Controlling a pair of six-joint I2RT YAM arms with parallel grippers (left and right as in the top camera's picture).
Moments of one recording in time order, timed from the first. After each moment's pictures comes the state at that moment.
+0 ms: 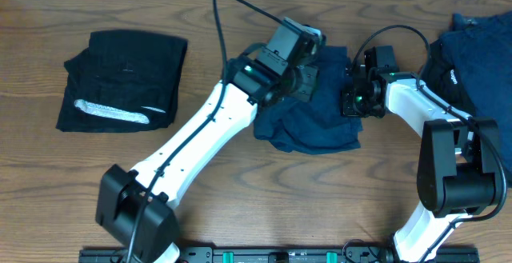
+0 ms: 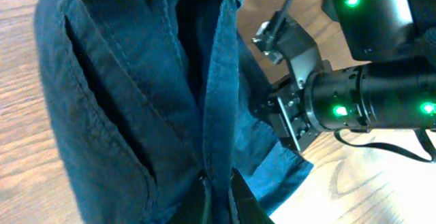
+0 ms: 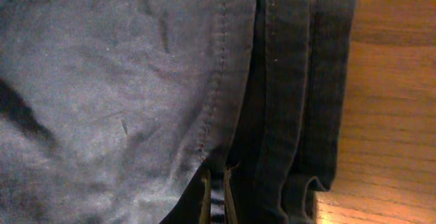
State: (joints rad) left arm -0.67 1.78 1.61 -0.71 0.13 -0.30; right arm 0.09 1.92 1.14 -0.54 -0.25 0.12
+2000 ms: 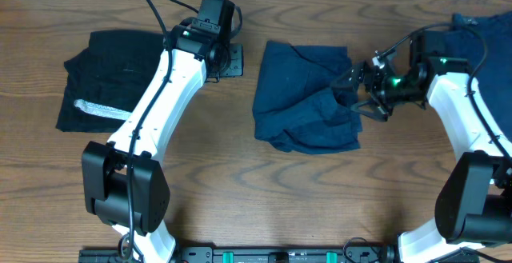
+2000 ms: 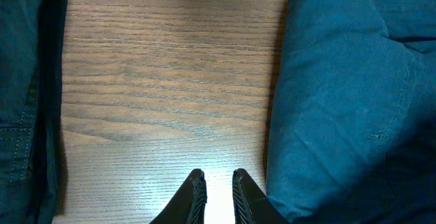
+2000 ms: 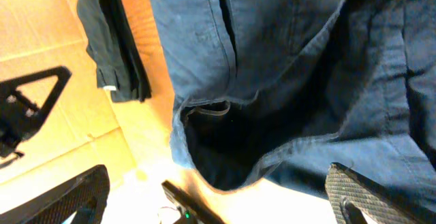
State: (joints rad) left arm -0.32 1.85 1.63 -0.91 0.01 -0.30; right arm -0.06 1.75 1.25 -0.86 -0.84 0.42
